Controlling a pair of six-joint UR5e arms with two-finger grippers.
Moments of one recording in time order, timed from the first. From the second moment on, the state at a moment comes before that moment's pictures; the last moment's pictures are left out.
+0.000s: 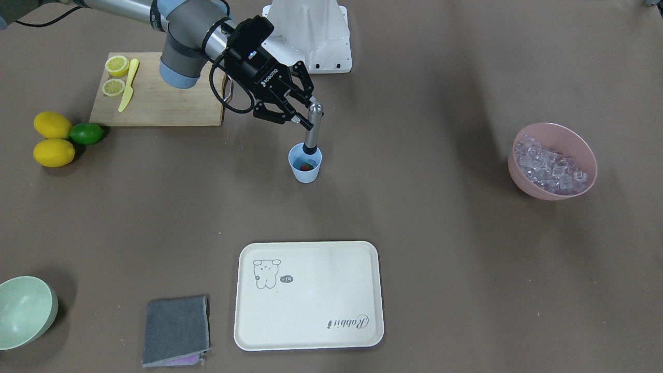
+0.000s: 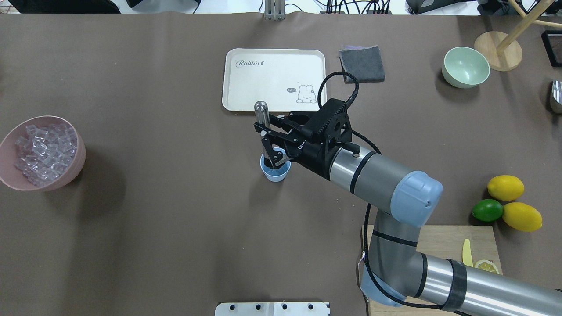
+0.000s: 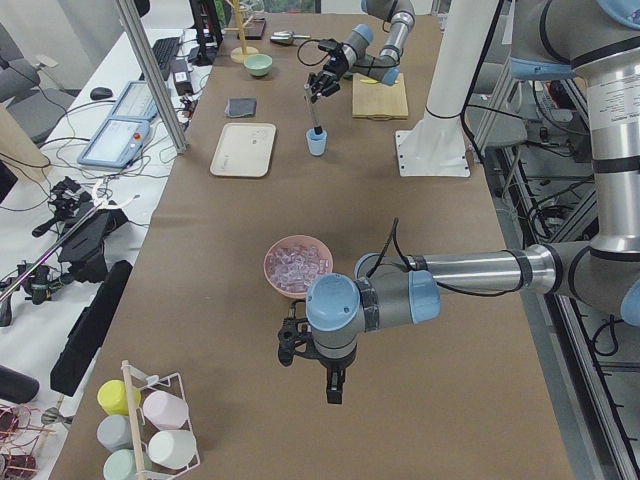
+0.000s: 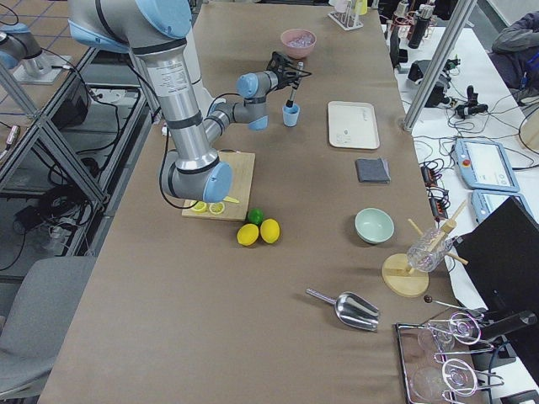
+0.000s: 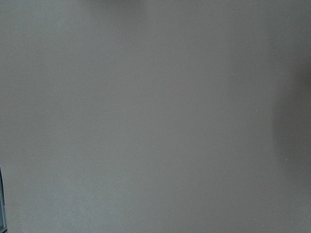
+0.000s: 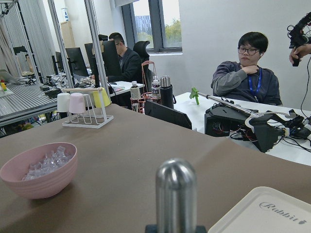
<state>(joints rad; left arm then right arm) -1.71 -1.33 -1.76 -1.44 -2.30 0.28 0.39 -1.08 1.74 -0.37 1.31 0.51</state>
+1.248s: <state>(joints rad) -1.71 -1.34 -1.76 -1.44 -2.30 0.28 0.41 -1.06 1.54 -0.21 1.31 0.52</state>
